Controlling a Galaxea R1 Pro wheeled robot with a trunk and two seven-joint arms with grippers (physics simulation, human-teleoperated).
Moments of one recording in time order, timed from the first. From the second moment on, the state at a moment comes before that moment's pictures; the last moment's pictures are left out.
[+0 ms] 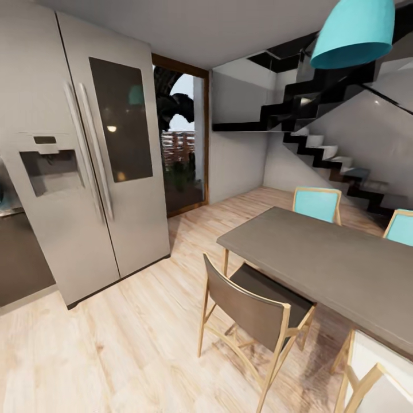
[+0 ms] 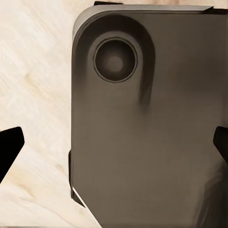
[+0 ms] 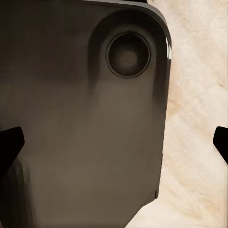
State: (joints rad) left arm 0.00 0.01 0.01 -0.03 0.06 -0.02 0.00; right arm 0.00 0.00 0.01 0.00 0.00 -0.05 0.00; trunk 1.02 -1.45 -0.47
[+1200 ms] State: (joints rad) left arm 0.00 0.01 0.01 -0.03 0.06 -0.02 0.00; right arm 0.00 0.00 0.01 0.00 0.00 -0.05 0.00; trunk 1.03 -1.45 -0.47
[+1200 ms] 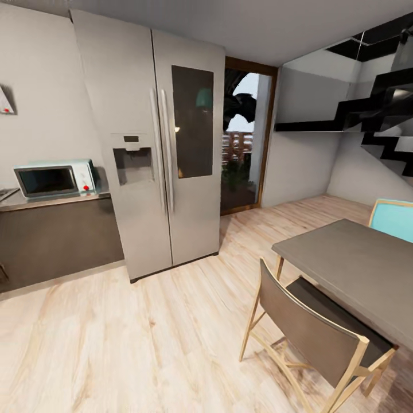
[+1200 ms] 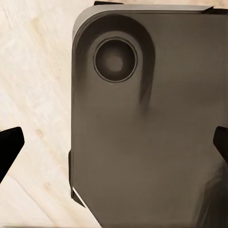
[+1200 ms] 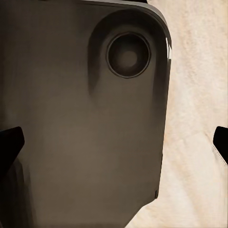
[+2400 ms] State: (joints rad) left arm 0.00 0.00 0.01 -0.03 0.06 -0.02 0.00; right arm 0.00 0.00 0.01 0.00 0.00 -0.05 0.00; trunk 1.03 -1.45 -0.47
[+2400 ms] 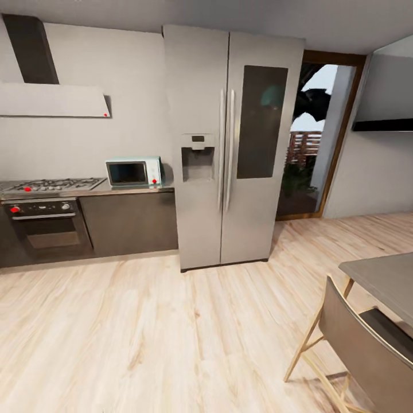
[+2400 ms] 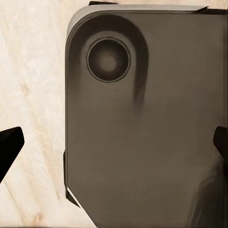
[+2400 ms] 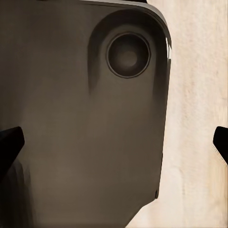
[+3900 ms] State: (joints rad) left arm 0.00 -0.02 0.02 -0.03 0.07 -0.02 0.00; right arm 0.00 0.00 0.01 0.00 0.01 -0.05 0.00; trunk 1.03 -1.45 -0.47
